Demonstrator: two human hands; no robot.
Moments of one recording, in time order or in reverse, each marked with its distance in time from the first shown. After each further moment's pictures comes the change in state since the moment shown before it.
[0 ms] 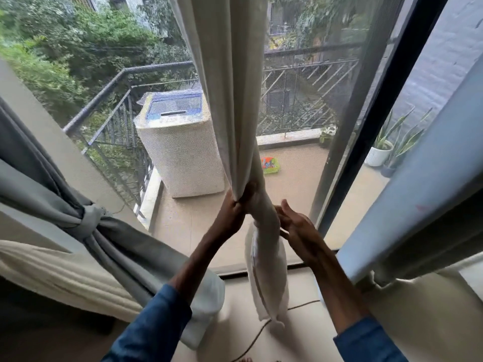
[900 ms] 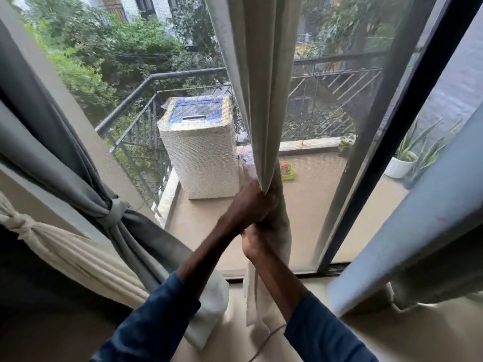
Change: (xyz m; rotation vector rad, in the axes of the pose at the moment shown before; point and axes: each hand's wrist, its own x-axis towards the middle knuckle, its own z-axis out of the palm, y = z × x) left_hand 0.002 0.073 0.000 0.772 -0.099 -0.256; right_hand 0.113 0.129 0.061 -0.551 0.285 -0.364
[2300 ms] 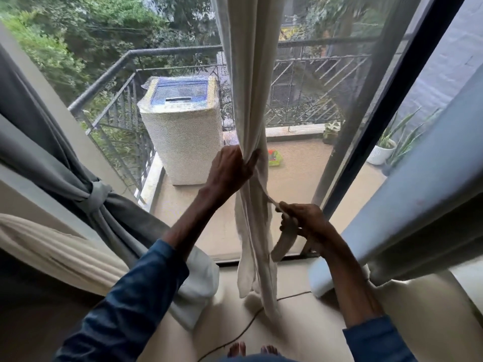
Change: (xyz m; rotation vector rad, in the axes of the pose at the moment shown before) left_hand 0.033 -0.030 -0.007 0.176 0.394 0.281; right_hand -0.057 -0.113 -0.162 0.308 -0.239 0.369
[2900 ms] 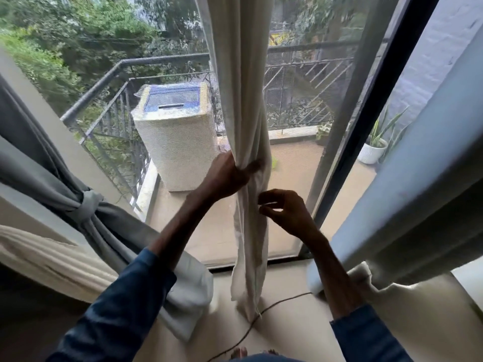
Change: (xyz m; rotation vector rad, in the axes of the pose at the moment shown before) left_hand -0.007 0.015 -0.012 -0.241 -0.173 0.011; right_hand 0.014 -0.006 0.018 -0.524 0.046 -0.446
